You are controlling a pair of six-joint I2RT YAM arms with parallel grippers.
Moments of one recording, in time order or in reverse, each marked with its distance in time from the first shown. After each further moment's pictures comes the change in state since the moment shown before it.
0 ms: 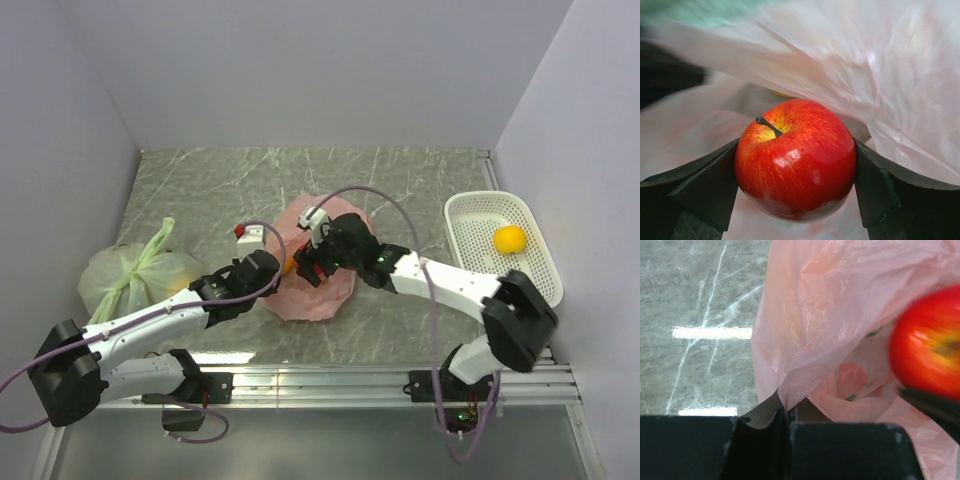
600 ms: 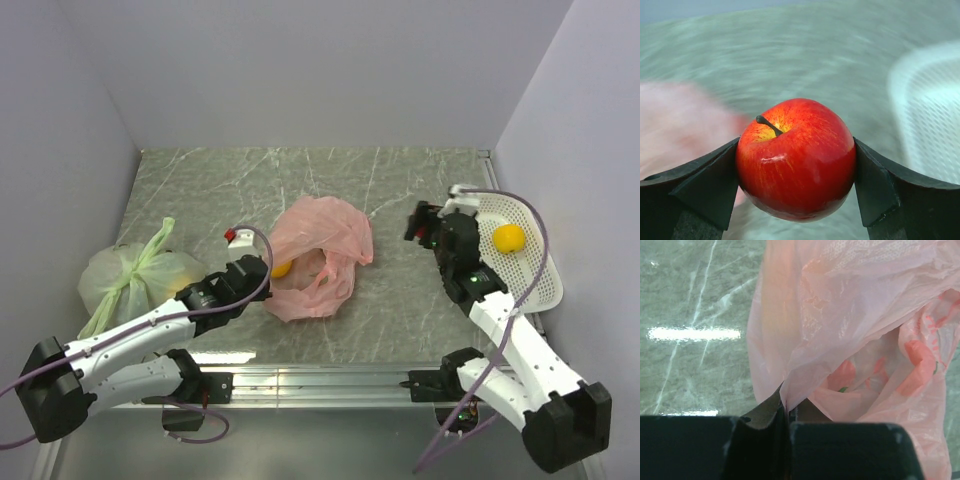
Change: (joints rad) left arm 0.006 -0.114 -0.056 0.000 0.050 -0.024; right arm -0.467 -0.626 -0.262 -0.068 0.394 0.308
